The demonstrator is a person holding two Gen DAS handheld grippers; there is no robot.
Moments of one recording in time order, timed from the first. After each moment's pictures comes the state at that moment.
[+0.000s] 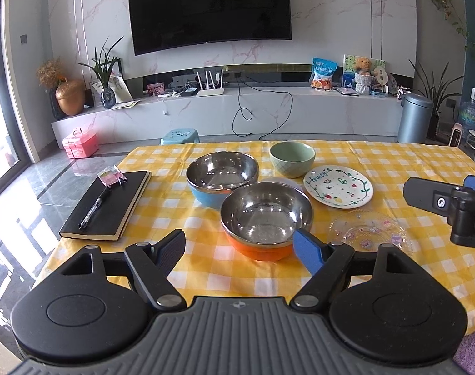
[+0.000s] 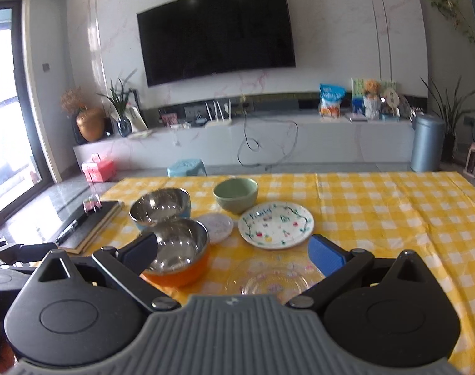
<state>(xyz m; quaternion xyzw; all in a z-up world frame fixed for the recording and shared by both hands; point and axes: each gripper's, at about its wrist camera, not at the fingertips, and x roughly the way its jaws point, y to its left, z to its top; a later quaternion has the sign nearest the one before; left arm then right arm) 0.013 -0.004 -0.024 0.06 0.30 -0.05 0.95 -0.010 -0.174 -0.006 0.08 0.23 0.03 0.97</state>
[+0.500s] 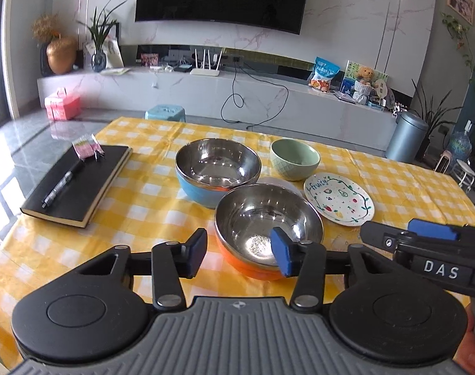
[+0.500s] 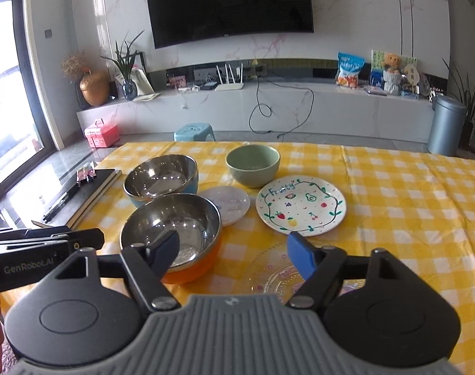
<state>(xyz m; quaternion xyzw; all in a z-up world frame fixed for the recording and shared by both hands) 0.074 0.033 -0.045 -0.04 0.34 -0.08 0.94 0.073 -0.149 -0.041 0.06 0.32 0.05 0.94</state>
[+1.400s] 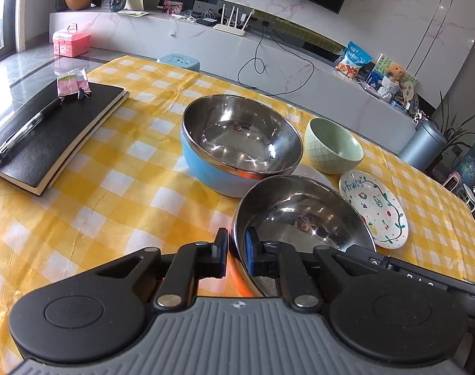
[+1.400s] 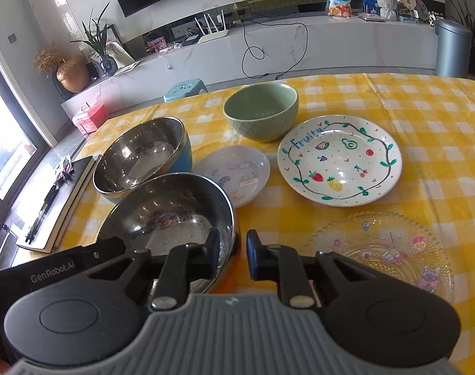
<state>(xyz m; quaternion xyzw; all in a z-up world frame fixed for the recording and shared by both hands) 0.150 0.045 -0.096 -0.12 0.41 -0.06 0.90 0.162 -0.132 -0.100 0.15 0.41 0.04 0.90</state>
